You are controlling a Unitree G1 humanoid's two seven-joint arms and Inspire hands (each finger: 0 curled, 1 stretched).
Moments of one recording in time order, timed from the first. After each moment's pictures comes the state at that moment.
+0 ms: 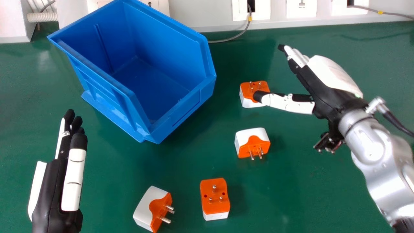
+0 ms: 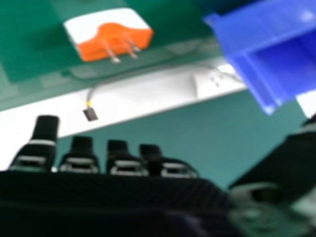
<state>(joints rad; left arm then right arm) 0.32 0.13 0.23 -0.06 -0.14 -0.36 -0.15 -0.53 -0.45 0.21 0.31 -0.59 0.07 0.20</state>
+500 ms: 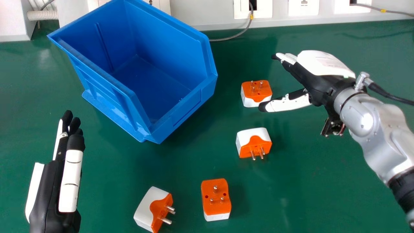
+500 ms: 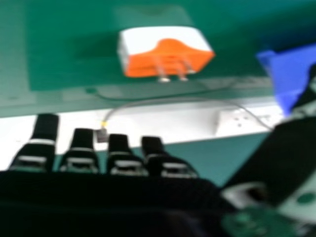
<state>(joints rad) 0.33 0.13 0.23 -0.06 -0.14 -0.36 -0.15 -0.75 -0.50 0.34 0.60 -0.68 0.00 0.24</state>
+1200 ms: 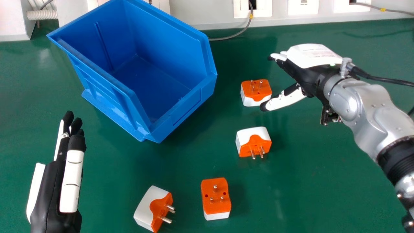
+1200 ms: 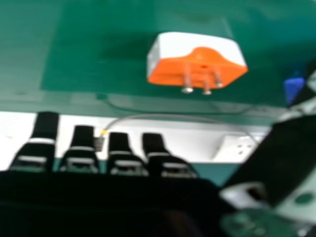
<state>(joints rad) 0.33 0.13 0.23 -0.06 -0.14 -0.36 -0.15 -0.94 -0.47 0.49 0.83 -0.79 -0.04 0.22</state>
